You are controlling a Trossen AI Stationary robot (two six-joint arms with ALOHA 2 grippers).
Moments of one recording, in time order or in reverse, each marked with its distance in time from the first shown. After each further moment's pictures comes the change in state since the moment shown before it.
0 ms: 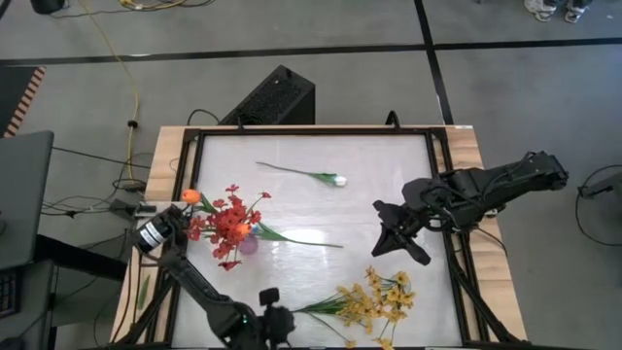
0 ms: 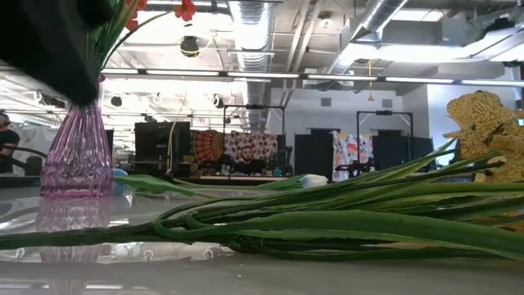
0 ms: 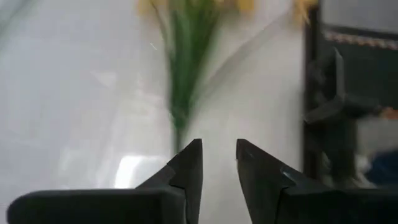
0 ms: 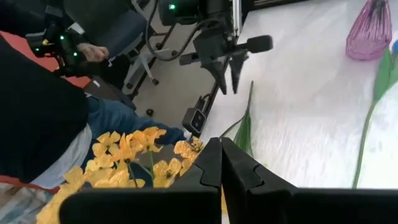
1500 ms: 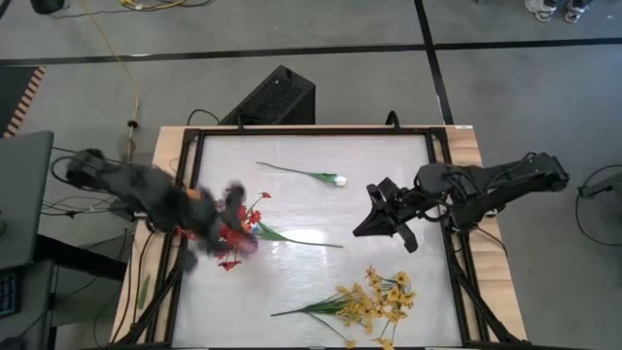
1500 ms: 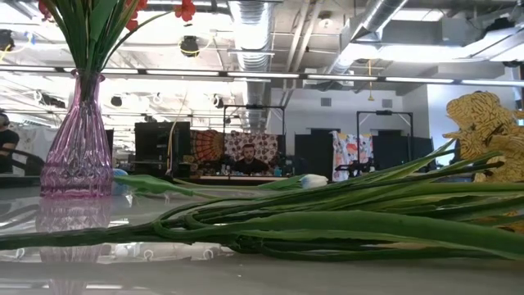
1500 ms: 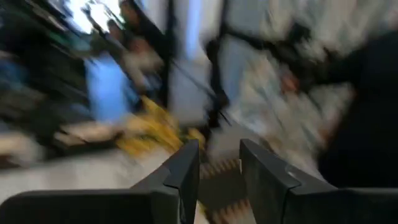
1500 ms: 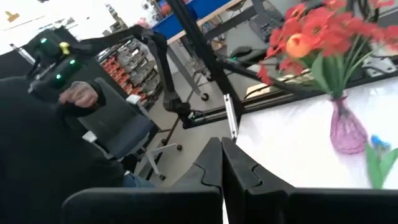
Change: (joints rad) left arm 0.376 -0.967 -0.143 0.168 0.635 0.711; right arm -0.034 0.000 0.000 0.390 0.147 0.216
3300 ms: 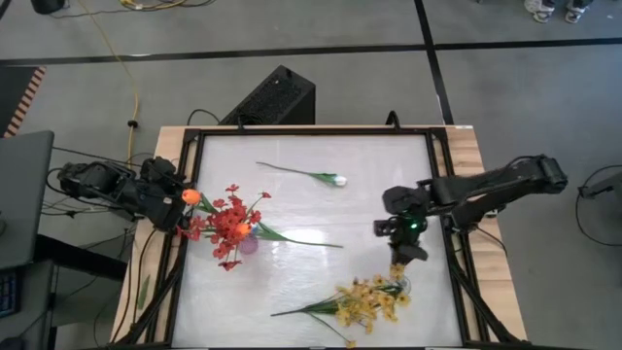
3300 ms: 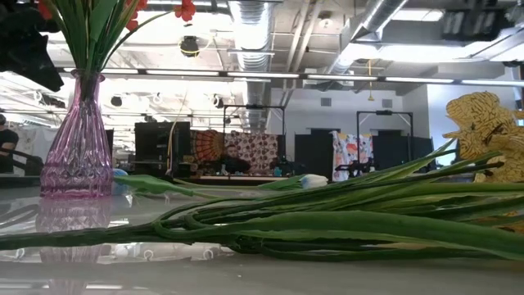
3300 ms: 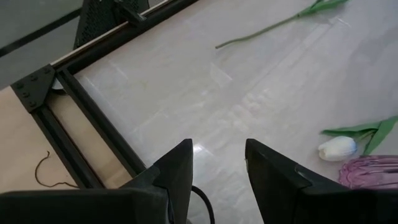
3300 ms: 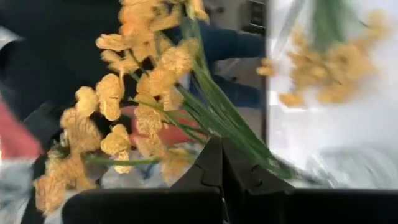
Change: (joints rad) left arm 0.116 -0.773 -0.543 -1.271 -0.742 -0.841; right arm -0.057 0.023 -0.210 -0.341 -0.648 0.245
